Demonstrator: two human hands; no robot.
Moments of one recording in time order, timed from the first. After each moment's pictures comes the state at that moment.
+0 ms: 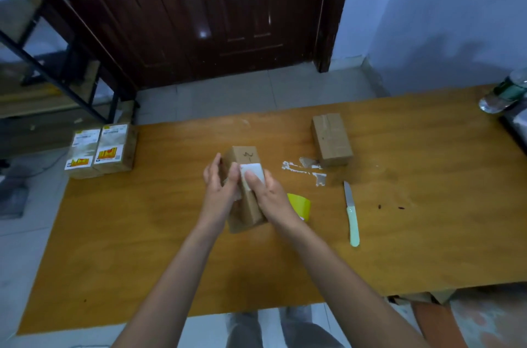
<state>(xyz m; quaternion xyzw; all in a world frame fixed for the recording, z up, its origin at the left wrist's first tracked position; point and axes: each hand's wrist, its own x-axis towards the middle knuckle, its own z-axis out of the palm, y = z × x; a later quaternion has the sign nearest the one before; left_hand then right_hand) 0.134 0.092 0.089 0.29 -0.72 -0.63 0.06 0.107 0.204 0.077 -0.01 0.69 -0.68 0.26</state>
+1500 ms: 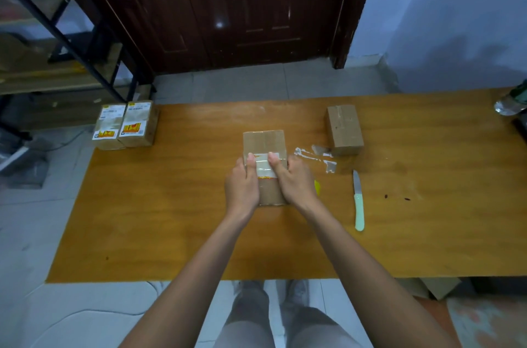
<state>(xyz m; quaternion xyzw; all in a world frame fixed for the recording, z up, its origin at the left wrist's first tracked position) 0.162 0.114 0.085 0.30 -0.82 -0.47 0.11 0.111 0.217 0.081 -0.05 0.88 -0.46 0.14</state>
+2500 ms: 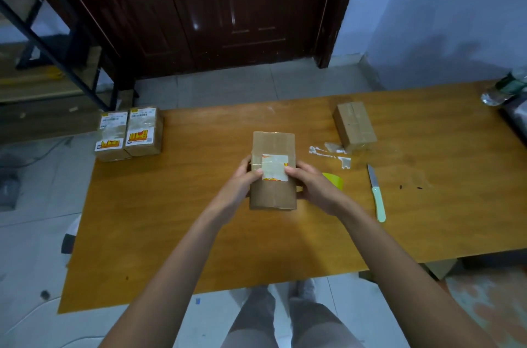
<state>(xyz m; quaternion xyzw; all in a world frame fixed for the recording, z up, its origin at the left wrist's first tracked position) 0.184 0.010 0.099 0.18 -0.64 -0.73 -0.15 0.133 0.186 0.089 -0.01 0.64 -0.68 0.37</state>
